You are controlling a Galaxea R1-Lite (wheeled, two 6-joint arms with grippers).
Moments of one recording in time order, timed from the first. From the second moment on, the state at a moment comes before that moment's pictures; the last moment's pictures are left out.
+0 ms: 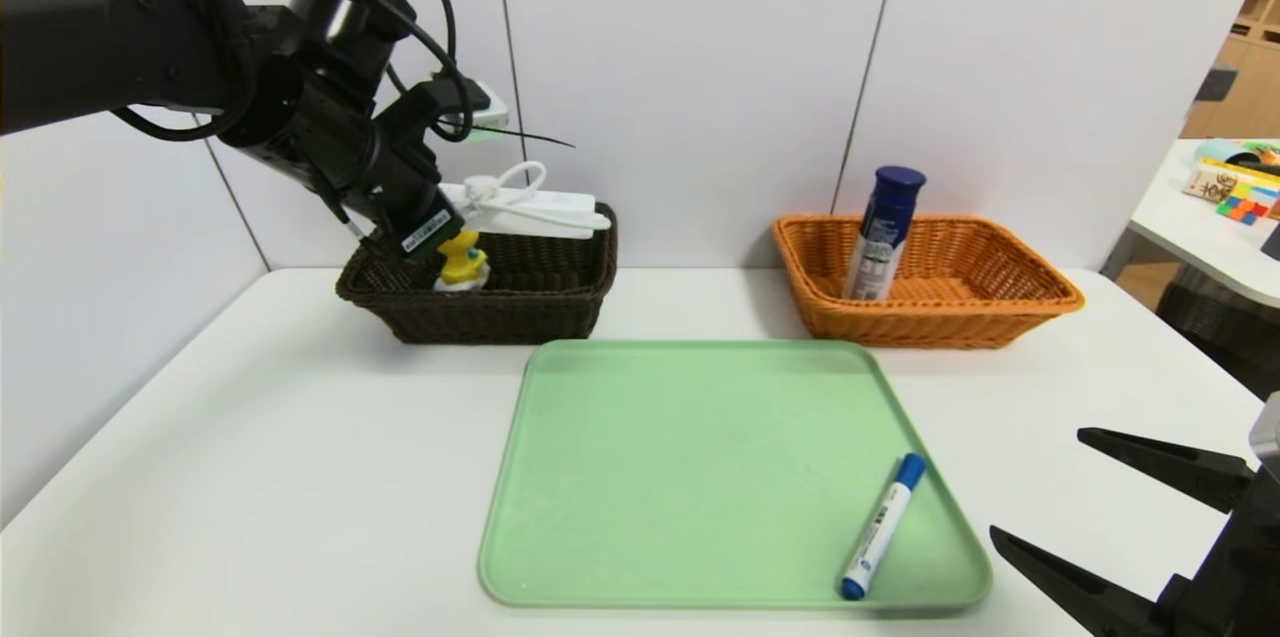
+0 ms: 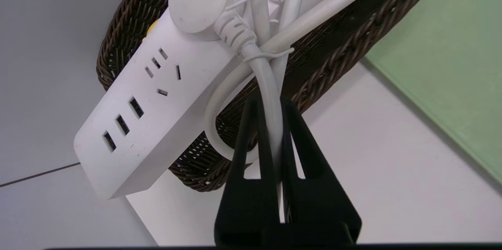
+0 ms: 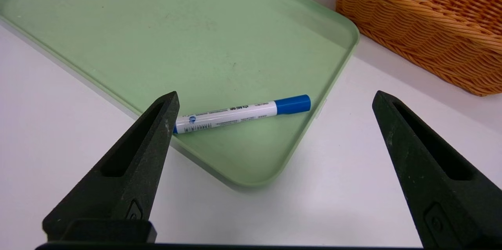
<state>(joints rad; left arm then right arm) -0.30 1.95 -1.97 0.75 0.05 0.63 0.46 0.98 -0.26 -0.43 0.04 -0.18</state>
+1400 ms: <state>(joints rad) -0.27 2.07 -1.98 0.68 0.05 0.65 0.46 1.02 -0.24 -0.44 0.04 -0.17</state>
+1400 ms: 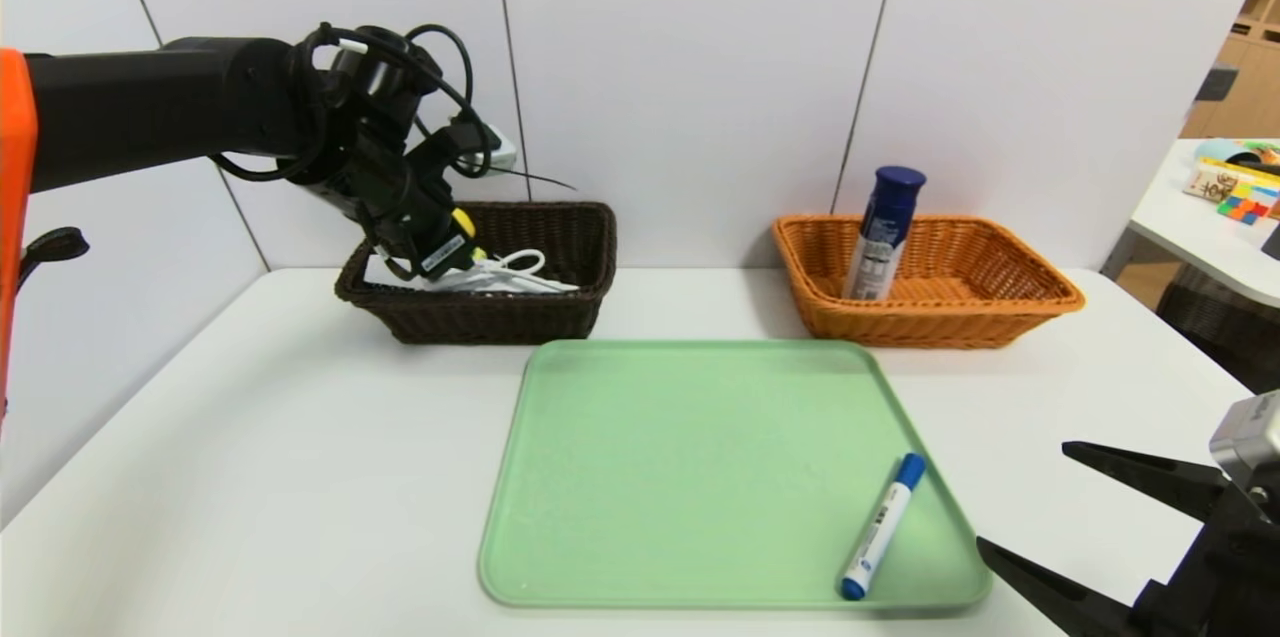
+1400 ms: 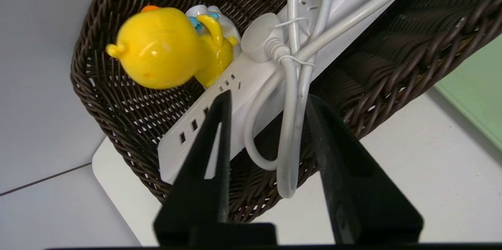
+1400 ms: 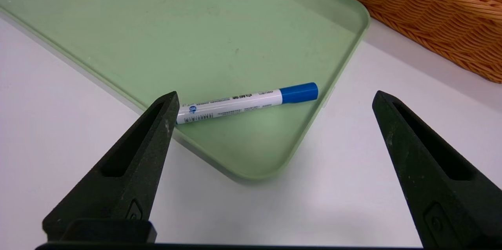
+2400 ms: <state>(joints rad) -0.46 1.65 -1.80 0.83 0.02 0.35 0.46 1.01 -0.24 -0.44 0.04 -0.18</state>
